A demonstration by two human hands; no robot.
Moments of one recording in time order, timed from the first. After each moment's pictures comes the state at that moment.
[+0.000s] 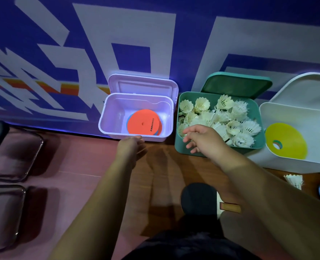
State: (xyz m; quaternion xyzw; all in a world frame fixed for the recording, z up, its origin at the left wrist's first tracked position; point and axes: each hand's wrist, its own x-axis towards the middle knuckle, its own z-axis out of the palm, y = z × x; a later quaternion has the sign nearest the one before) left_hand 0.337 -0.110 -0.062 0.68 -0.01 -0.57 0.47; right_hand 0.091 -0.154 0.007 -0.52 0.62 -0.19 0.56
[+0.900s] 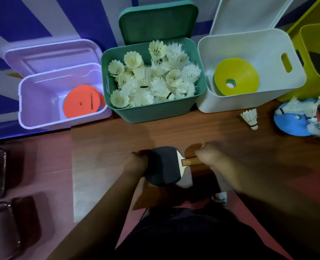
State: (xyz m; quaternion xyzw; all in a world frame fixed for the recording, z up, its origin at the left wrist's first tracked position) left_hand 0.148 -0.029 -0.146 0.80 -0.31 -0.52 0.05; right_hand -0.113 -0.044 -0.123 -0.39 0.79 0.10 0.47
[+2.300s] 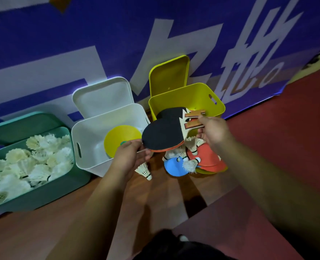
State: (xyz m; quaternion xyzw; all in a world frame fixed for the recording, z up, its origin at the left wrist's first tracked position) left_hand -0.292 -0.129 0.012 0.57 -0.33 -0.69 0.32; right_hand -0.563 -0.086 0.047 -0.15 0.69 -0.55 0.43
